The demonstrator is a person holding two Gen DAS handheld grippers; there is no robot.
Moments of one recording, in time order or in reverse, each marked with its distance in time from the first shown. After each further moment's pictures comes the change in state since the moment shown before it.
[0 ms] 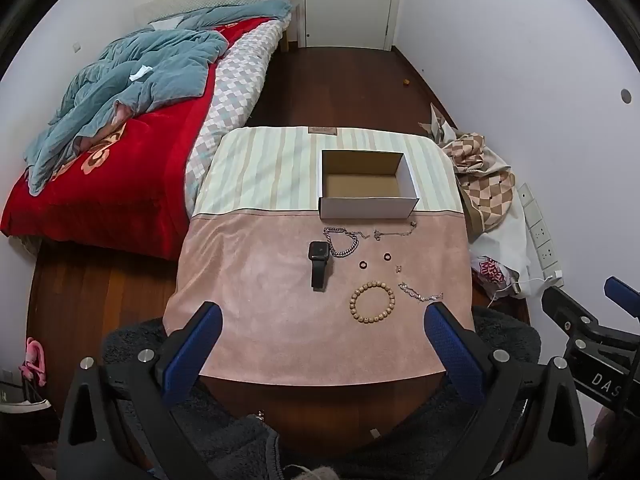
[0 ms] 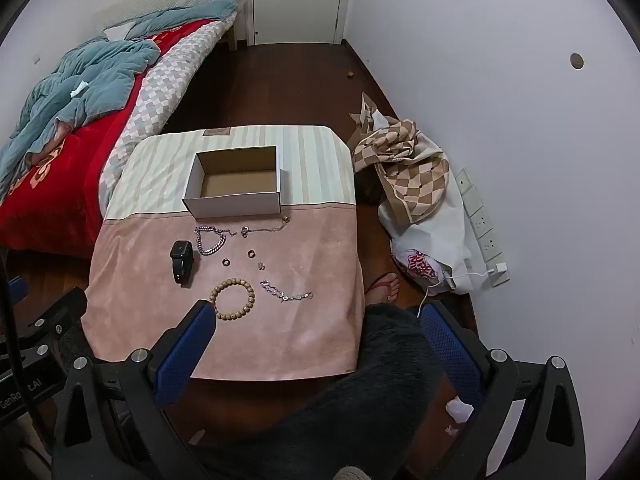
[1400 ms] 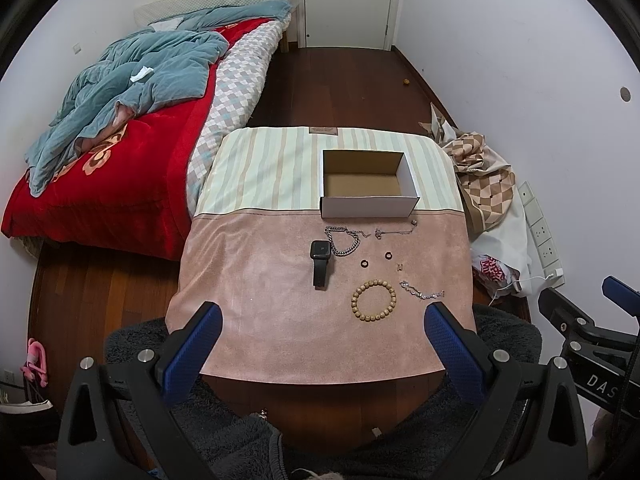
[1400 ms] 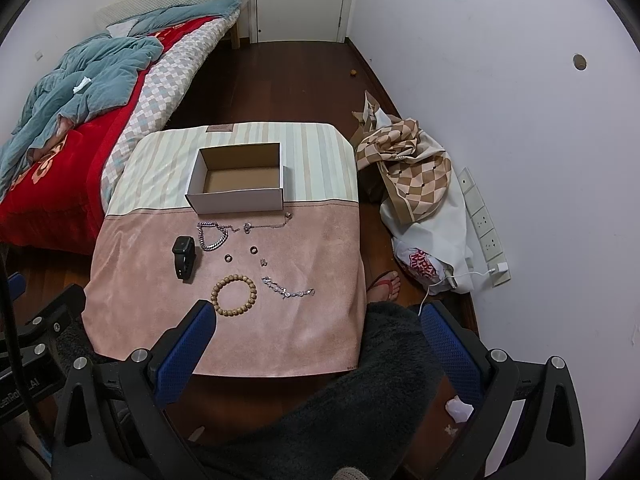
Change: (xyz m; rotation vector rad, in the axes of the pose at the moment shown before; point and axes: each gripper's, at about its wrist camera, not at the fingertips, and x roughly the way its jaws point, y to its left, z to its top) left arm -0.002 0.002 -0.002 -0.001 -0.002 0.002; right arm -0.001 0.003 -0.001 -0.006 0.009 0.001
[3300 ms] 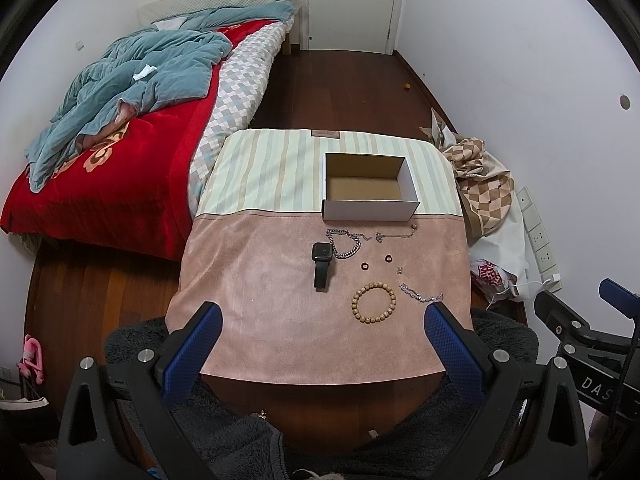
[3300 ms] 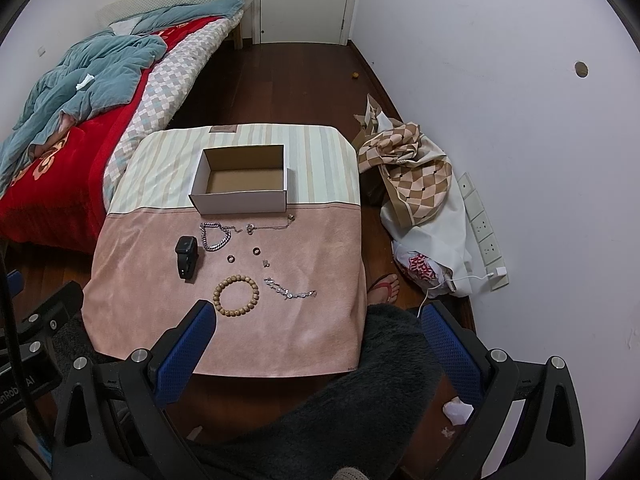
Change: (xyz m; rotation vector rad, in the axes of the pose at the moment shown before) left arm -0.007 -0.001 0.007 -0.006 -0.004 -0.005; right arm -0.004 0.000 0.003 -0.014 -0.003 -0.002
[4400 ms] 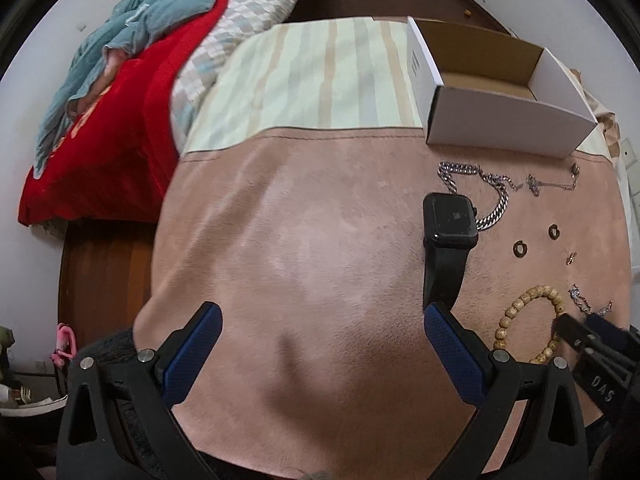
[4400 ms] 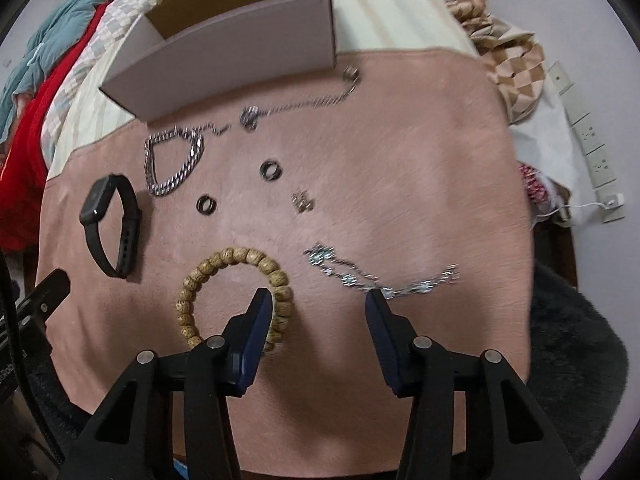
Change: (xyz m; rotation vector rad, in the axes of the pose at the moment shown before) left arm 0.262 0.049 -0.016 0.023 0.209 0.225; right arm 0.310 0.068 -0.038 0.110 0.328 0.179
